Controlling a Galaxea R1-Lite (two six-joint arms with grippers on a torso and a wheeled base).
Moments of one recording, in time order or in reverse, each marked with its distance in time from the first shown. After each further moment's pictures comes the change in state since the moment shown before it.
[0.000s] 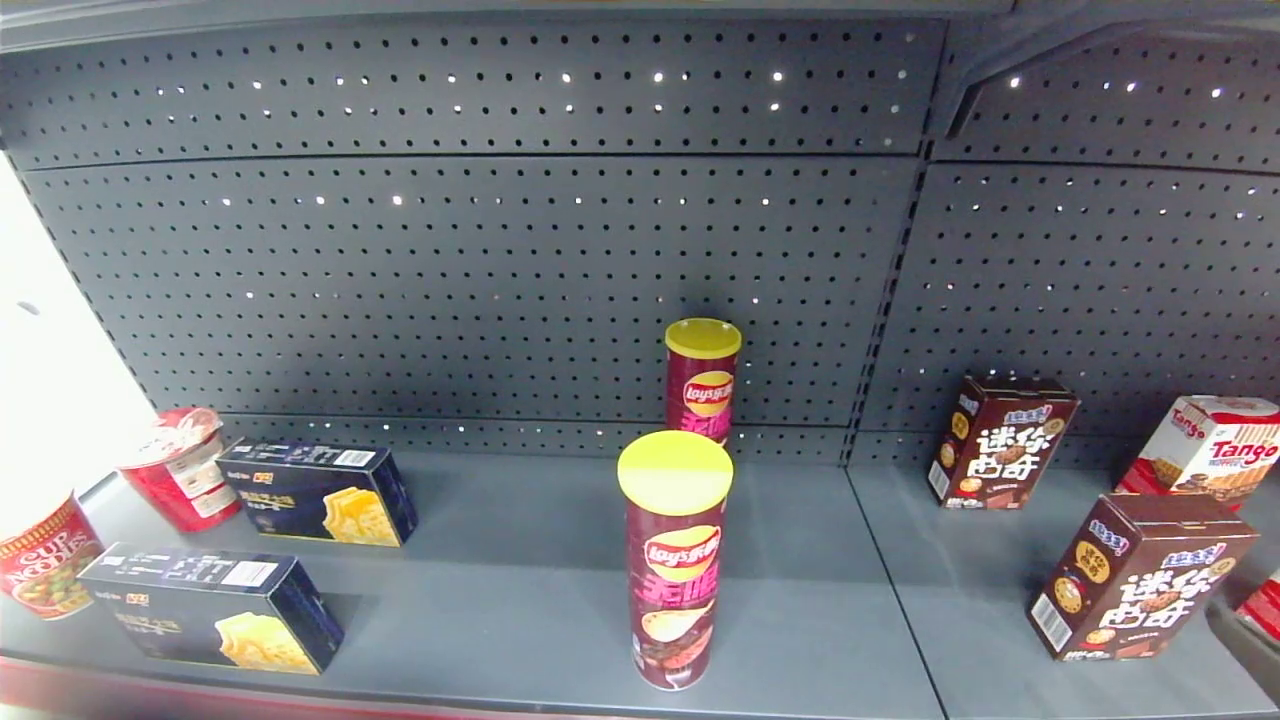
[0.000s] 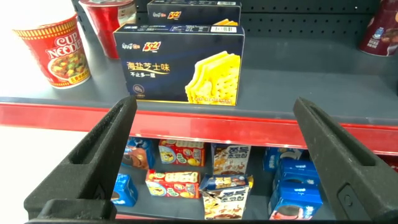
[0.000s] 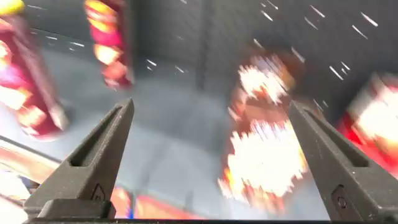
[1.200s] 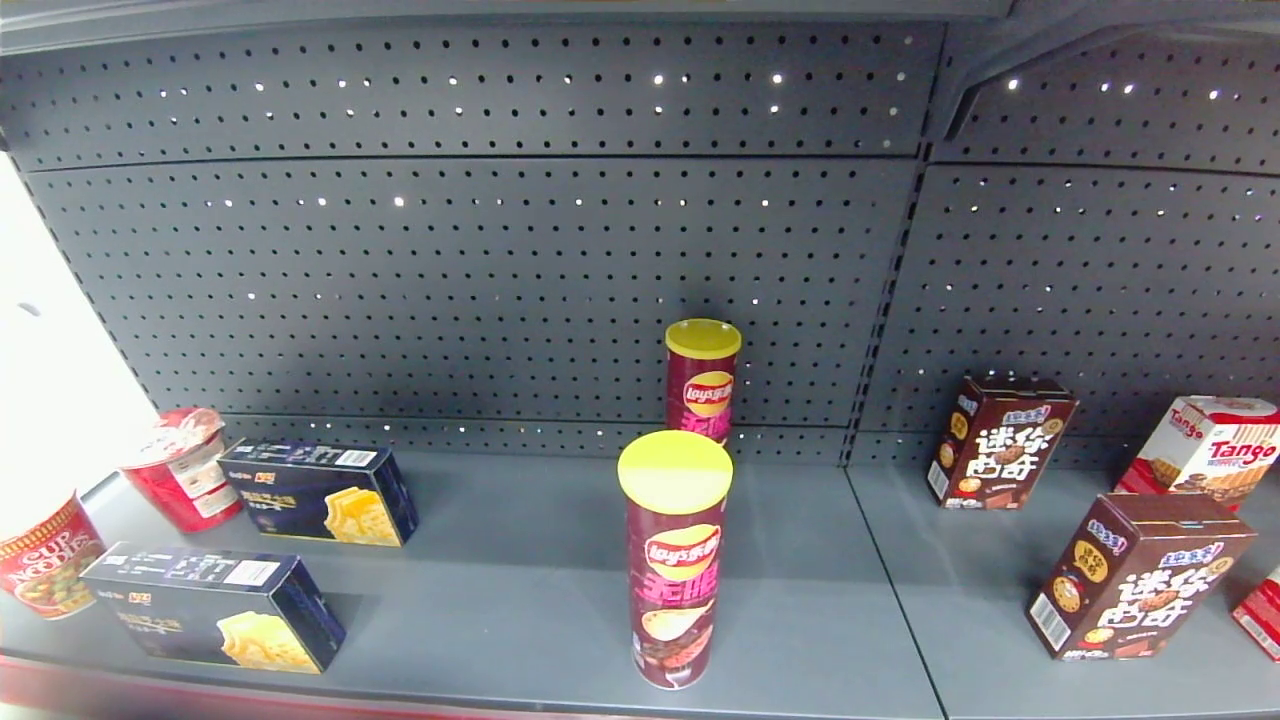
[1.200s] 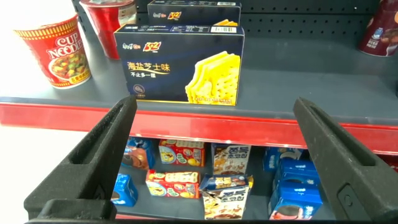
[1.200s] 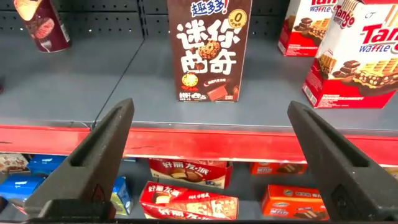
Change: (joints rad) left arm 0.000 0.000 0.000 0.000 0.000 0.000; right arm -0.324 -0.615 0.109 0.557 0.053 0.100
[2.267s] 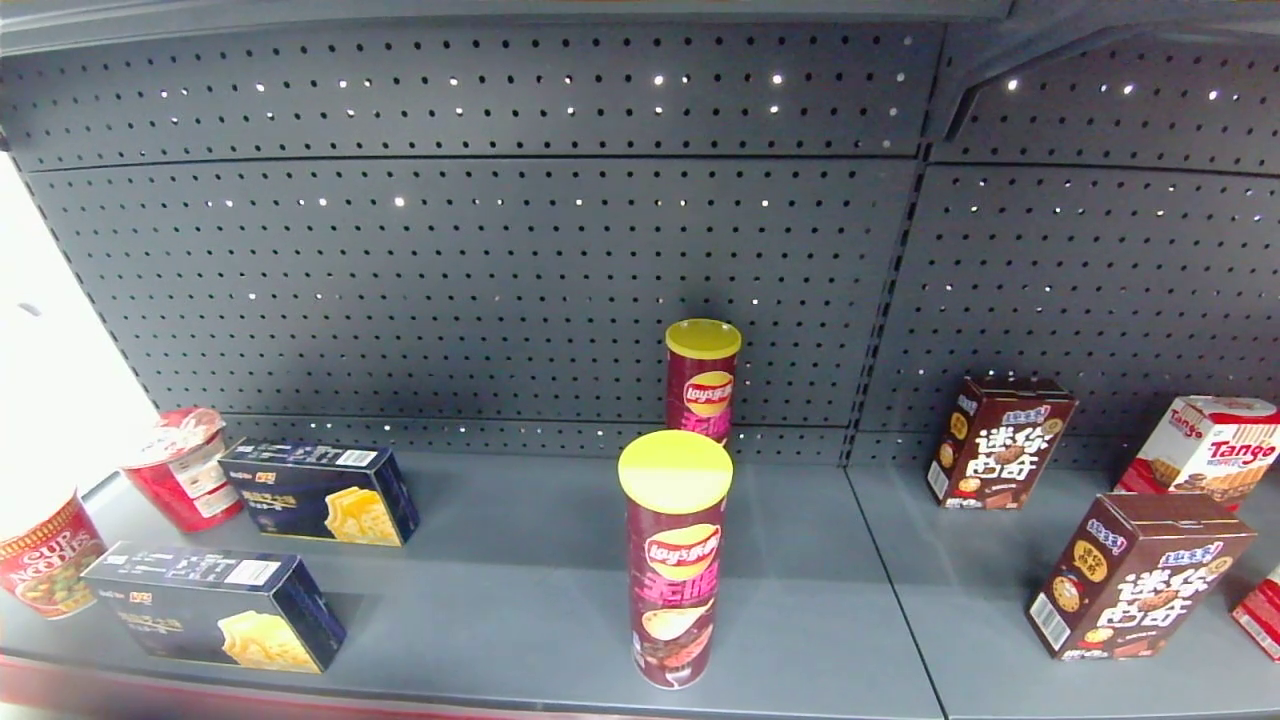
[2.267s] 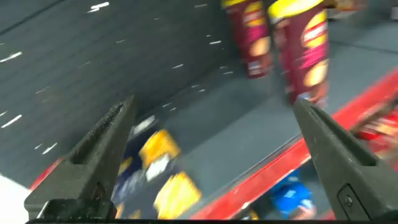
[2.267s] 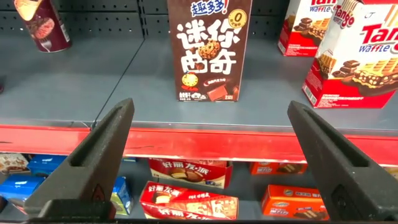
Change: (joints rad) left arm -0.191 0.505 -0.434 -0.076 -0.377 0.384; right arm 0.000 0.000 0.000 0.000 0.000 0.000
